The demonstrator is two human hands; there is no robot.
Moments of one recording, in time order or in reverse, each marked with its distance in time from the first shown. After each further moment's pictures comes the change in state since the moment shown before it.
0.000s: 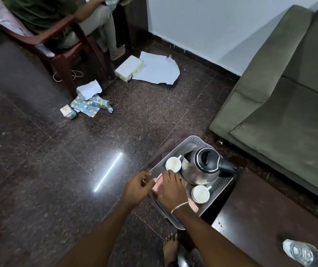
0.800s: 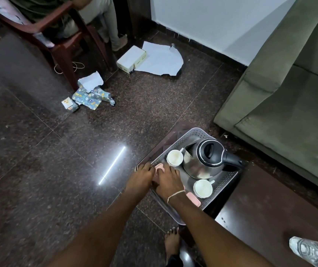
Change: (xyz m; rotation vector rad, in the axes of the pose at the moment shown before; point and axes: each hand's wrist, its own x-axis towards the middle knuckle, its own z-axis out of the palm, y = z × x) left_hand 0.018 -0.008 0.020 0.820 -0.201 0.255; right_hand 0.025 0.002 0.030 -0.059 -0.166 -0.065
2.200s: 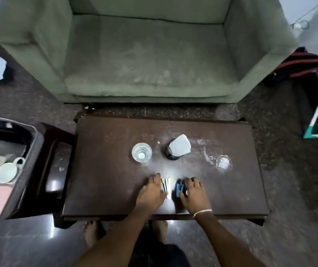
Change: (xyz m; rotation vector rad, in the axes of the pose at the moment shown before) left_hand -0.116 0.589 0.276 -0.045 -0.425 0.336; right_hand -0.550 0.461 0.135 0.287 0.189 0.866
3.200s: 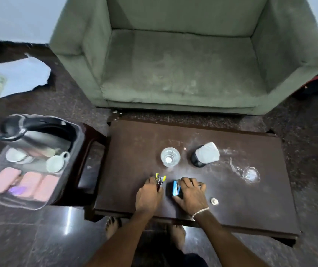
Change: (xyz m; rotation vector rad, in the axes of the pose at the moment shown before) left_hand -0.033 -0.073 -0.036 -0.081 0.303 -0.199; right_hand 0.010 -0.092 0.013 -0.110 0.056 -0.259
